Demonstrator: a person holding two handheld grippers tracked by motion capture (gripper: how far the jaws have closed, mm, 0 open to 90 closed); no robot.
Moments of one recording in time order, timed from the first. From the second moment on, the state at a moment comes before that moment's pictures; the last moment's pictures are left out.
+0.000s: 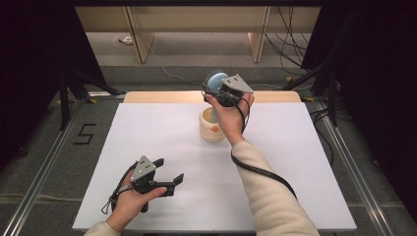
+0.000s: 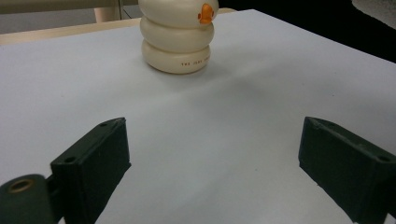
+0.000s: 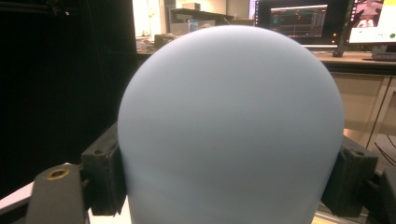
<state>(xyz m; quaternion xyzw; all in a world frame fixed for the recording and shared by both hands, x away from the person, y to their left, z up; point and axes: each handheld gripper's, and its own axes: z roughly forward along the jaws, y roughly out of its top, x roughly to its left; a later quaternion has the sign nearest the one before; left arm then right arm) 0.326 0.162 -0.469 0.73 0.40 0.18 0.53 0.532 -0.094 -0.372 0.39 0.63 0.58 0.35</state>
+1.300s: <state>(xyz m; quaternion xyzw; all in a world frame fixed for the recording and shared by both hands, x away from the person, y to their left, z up) 0.326 0.161 -0.470 0.73 0.40 0.17 0.53 0.536 -0.090 -0.397 0.39 0.64 0.56 0.35</state>
